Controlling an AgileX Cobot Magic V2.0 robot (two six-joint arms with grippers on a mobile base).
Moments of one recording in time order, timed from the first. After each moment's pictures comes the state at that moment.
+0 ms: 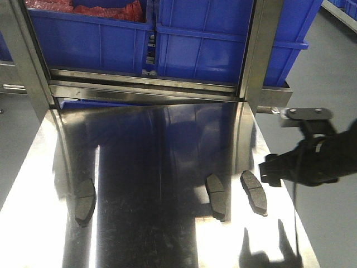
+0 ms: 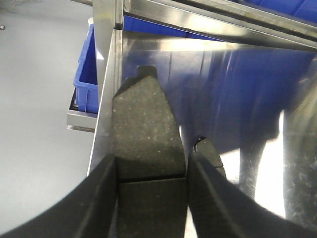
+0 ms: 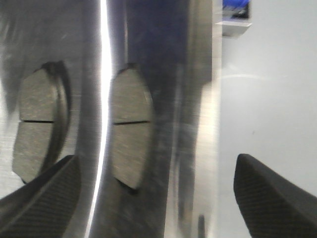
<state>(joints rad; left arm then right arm) -0.12 0.63 -0.56 0.19 0.59 -0.43 0.17 1.48 -0.90 0.08 0.58 0.00</state>
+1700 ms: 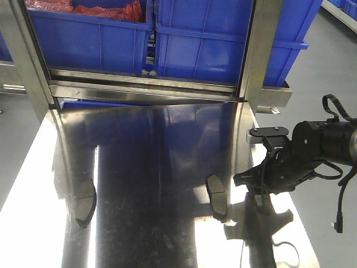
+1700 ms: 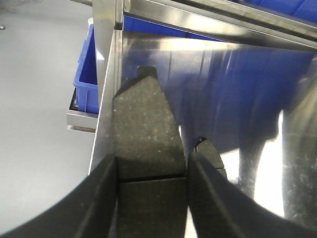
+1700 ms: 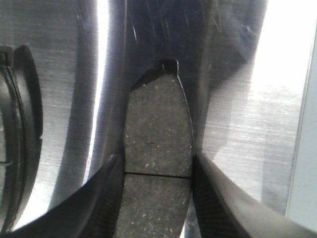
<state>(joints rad) -0.12 0.63 -0.56 0.19 0.59 -0.43 0.21 1.81 -1.02 0.09 0.56 -0.01</state>
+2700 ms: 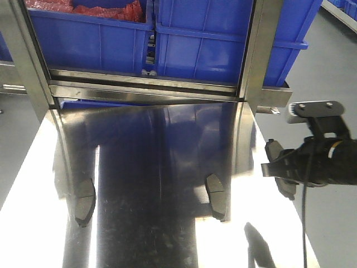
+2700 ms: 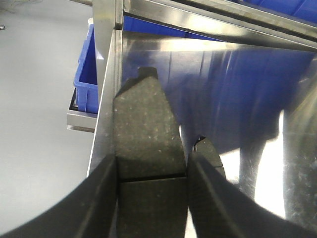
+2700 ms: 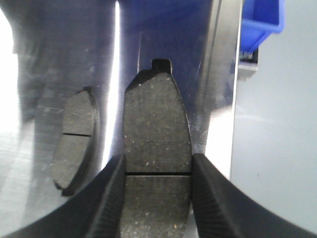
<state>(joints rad) -0.12 0.63 -0.56 0.19 0.59 -0.43 0.21 1.28 -0.79 0.09 0.48 -0.01</state>
